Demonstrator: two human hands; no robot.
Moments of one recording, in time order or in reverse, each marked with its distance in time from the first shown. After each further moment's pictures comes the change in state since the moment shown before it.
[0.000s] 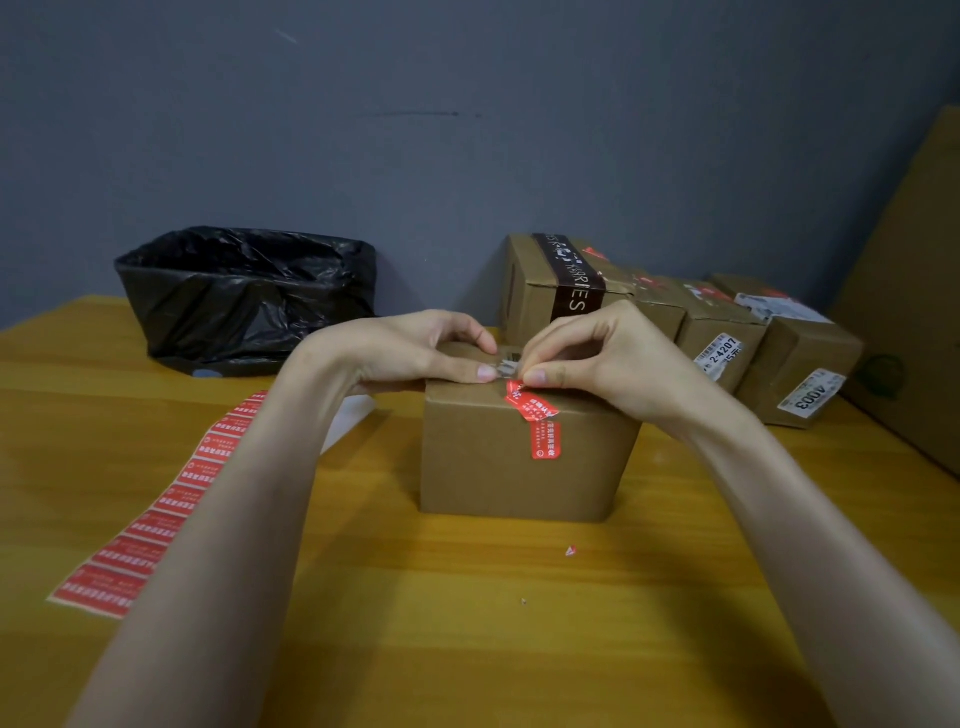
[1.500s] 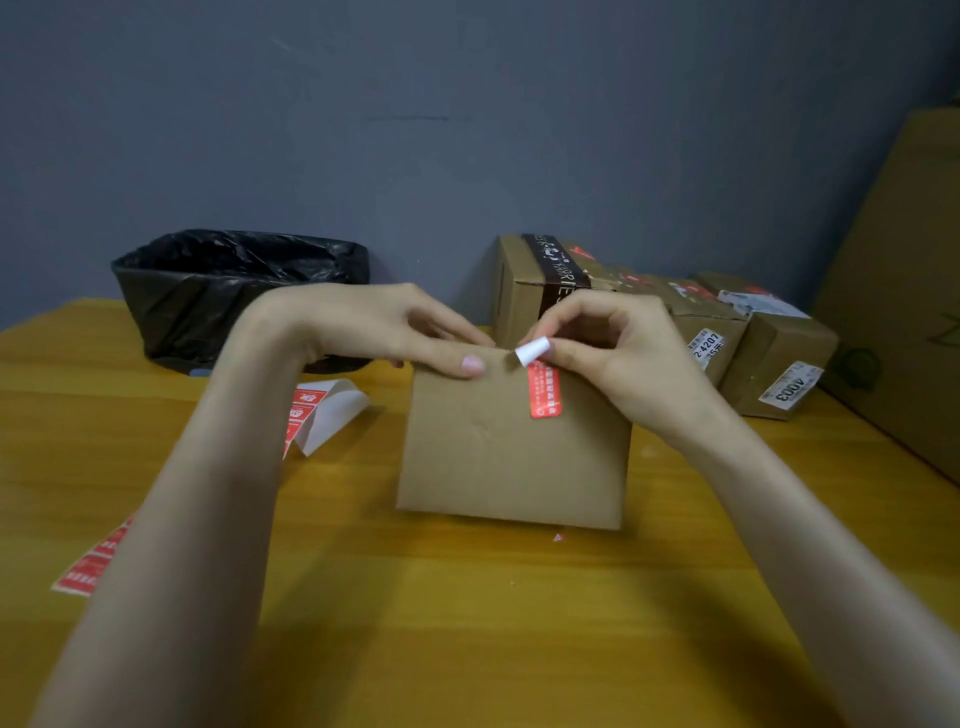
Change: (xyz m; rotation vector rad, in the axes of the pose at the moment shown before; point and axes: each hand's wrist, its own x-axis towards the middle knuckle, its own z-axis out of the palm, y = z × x) left_hand -0.033 0.033 -0.016 0.300 -0.098 -0.043; right_hand -0.020 -0.009 0.004 0.011 0.245 -0.117
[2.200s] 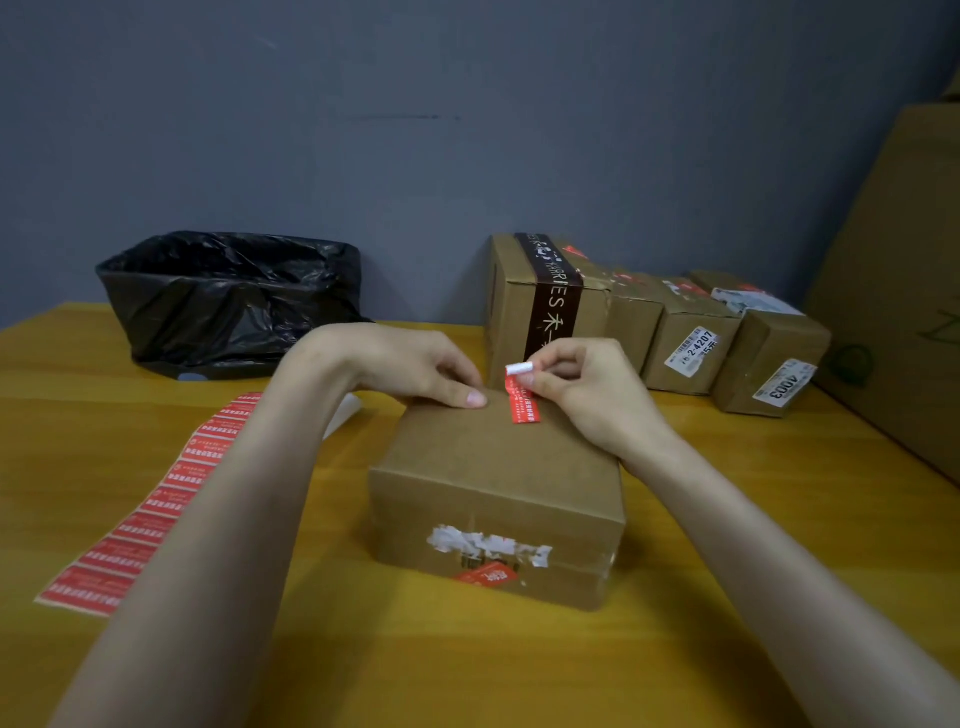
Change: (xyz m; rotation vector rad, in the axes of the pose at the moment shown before) left_hand 0.028 0.001 0.023 0.064 -0.136 -0.071; right_hand -0.003 0.031 0.022 -0.058 0.089 0.353
